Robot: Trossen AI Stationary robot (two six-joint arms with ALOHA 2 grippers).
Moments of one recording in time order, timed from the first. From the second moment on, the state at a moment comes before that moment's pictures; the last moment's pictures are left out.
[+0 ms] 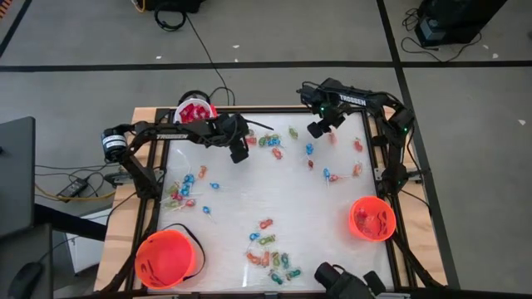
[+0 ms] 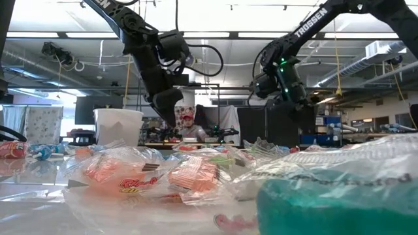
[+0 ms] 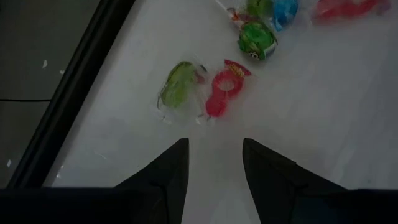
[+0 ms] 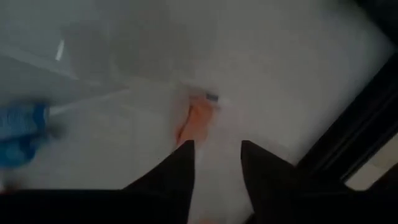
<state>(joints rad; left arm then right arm) 0.41 1.63 1.04 -0.44 -0.27 0.05 -0.78 1.97 1.48 -1.32 0.18 0.34</state>
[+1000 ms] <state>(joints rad) 0.28 1.63 0.95 0.13 -0.07 0.09 -0.63 1.46 1.10 -0.84 -0.17 0.29</state>
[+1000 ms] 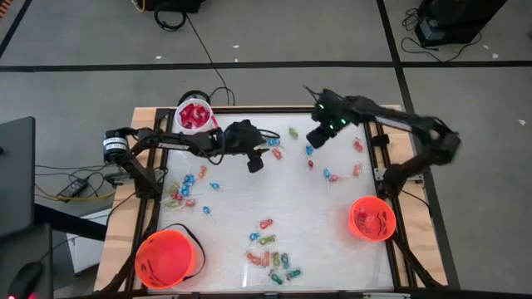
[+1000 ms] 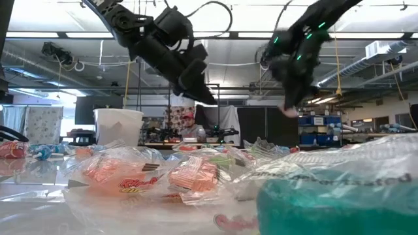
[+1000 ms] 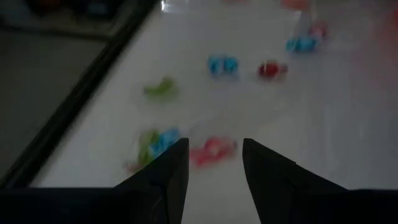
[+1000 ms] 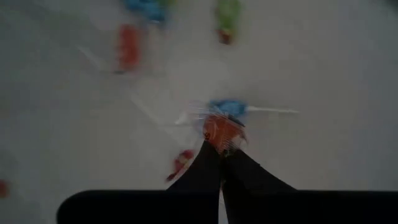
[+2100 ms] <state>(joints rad) 0.27 1.63 0.90 0.22 -0.25 0.13 0.46 0.99 0.90 -1.31 -0.26 1.32</state>
